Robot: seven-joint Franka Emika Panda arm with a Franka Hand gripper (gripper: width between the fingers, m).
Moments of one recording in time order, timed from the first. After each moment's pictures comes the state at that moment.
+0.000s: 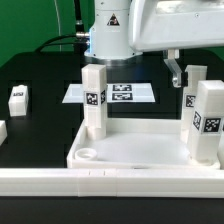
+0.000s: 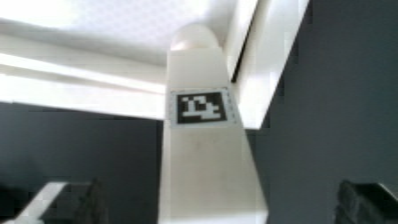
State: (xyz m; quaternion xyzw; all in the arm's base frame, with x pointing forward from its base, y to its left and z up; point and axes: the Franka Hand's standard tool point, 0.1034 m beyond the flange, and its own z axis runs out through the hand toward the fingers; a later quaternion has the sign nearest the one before) arm 0.646 0.097 0.131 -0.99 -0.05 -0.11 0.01
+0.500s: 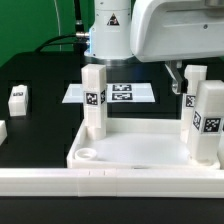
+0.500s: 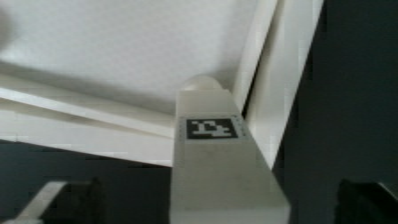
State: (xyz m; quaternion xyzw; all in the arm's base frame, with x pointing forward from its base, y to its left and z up) arm 0.659 0.091 0.132 -1.00 -0.07 -0.01 0.00
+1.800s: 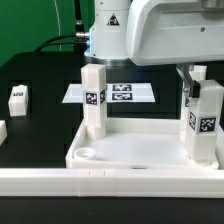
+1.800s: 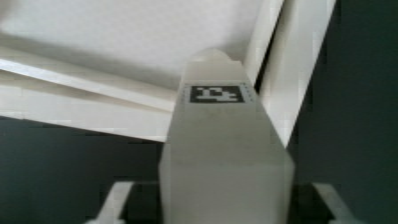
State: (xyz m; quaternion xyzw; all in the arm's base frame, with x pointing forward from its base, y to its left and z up) arm 0.670 0.087 0.128 -1.00 -0.06 -0.03 0.00
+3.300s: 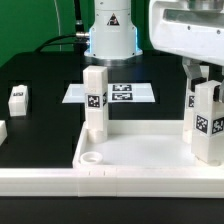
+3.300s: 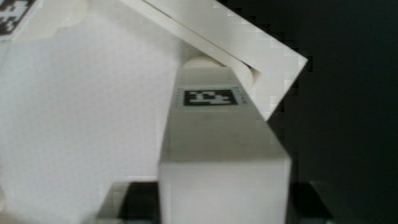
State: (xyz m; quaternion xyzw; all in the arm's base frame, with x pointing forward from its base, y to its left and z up) arm 0.667 0.091 0.125 -0.83 0.56 -0.01 0.02
